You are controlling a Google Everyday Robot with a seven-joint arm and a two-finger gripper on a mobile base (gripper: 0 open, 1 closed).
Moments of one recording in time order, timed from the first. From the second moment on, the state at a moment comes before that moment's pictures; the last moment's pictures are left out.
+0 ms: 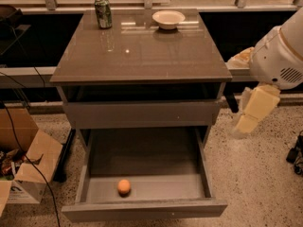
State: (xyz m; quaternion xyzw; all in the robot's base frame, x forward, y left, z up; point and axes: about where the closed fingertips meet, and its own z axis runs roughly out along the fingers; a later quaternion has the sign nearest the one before) arm 0.451 -0.176 0.936 -0.62 0.75 0.06 0.21
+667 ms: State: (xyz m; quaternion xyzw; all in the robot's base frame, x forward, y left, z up) arm 0.481 -0.138 0.844 -0.61 0.71 0.21 0.27
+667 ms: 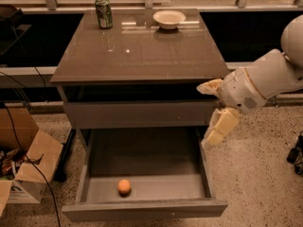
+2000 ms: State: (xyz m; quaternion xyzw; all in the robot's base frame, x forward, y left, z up) arm 0.508 -0.064 0.733 -0.58 0.69 0.30 0.29
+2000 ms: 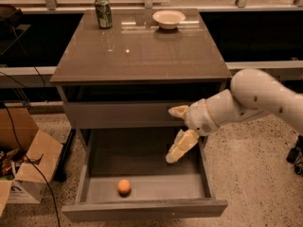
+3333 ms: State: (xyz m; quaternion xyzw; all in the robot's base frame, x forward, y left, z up) arm 0.522 0.013 0.542 -0.52 0.74 0.34 0.27
